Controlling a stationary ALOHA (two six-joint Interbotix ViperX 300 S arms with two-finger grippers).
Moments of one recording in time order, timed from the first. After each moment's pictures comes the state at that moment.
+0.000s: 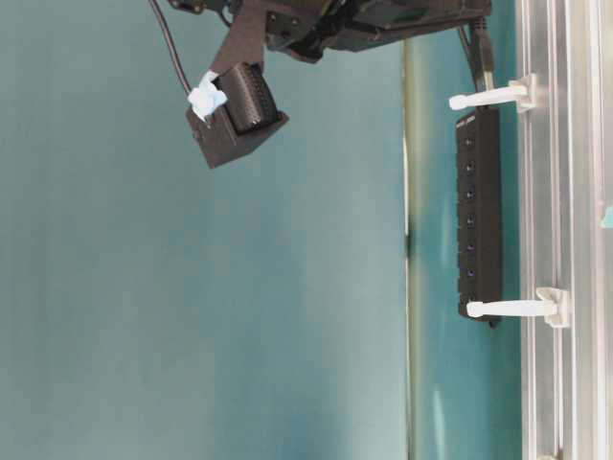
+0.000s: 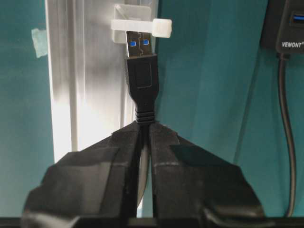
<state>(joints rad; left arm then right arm) 0.05 -0.89 0.97 0.01 0.13 -0.05 -0.03 -0.02 0.61 -0.29 0.81 0.04</state>
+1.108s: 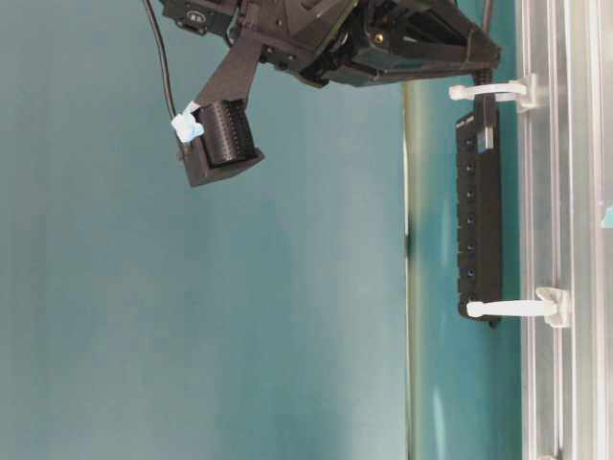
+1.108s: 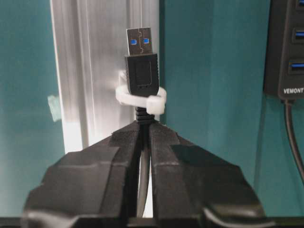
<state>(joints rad) 0.07 -0.80 0.96 0.01 0.13 -0.07 -0.04 0.00 0.60 -0.26 0.65 0.11</state>
